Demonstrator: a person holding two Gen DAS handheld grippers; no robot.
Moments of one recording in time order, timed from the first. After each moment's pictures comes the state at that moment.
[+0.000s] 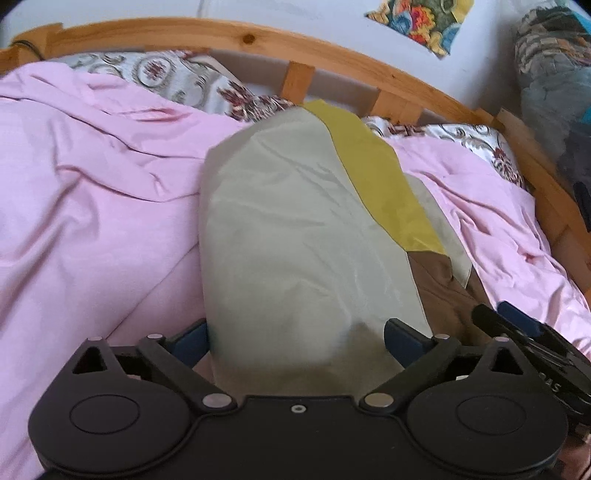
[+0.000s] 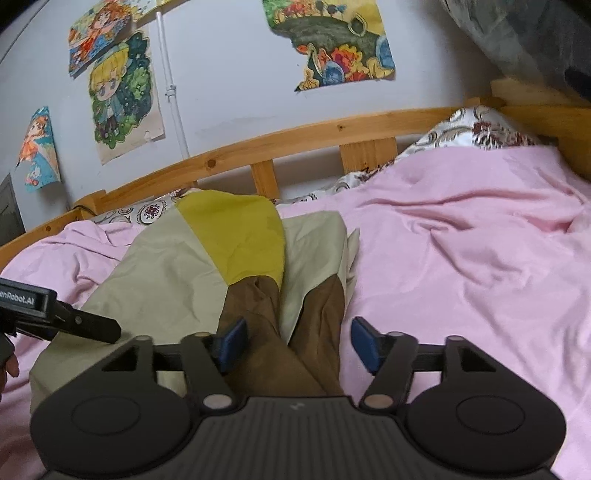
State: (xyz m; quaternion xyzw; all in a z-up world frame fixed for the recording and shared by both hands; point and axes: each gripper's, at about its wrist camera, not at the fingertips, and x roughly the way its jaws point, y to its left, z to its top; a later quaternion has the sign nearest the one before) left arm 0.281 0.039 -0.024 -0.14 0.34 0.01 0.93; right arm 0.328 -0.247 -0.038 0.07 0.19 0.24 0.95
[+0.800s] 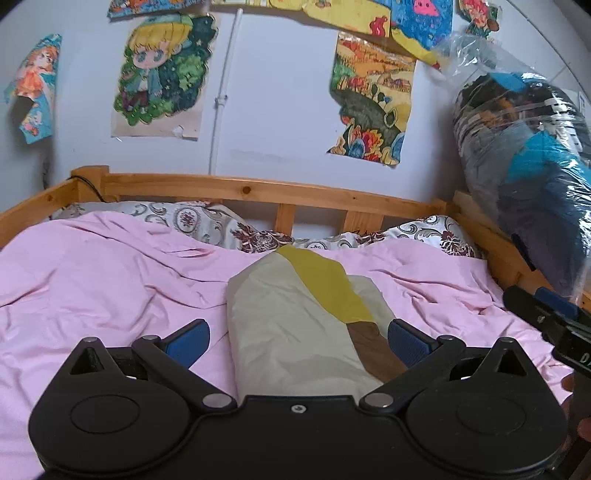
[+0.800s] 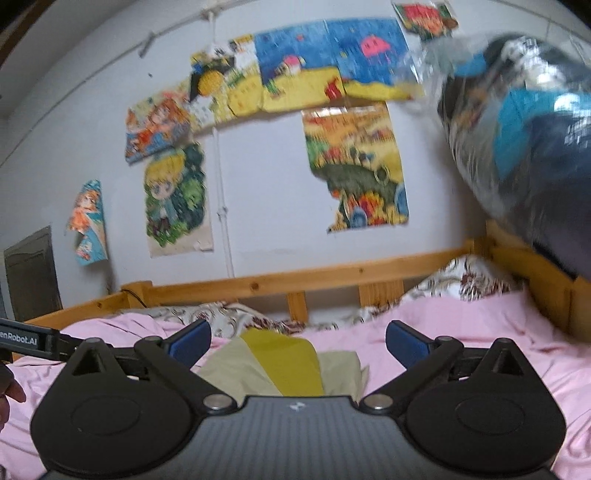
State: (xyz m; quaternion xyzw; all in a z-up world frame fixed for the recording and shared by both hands) left arm 0.107 -0.014 0.086 -0.07 0.17 0.05 0.98; right arm 0.188 -0.287 0.083 0.07 0.02 0.25 0.96
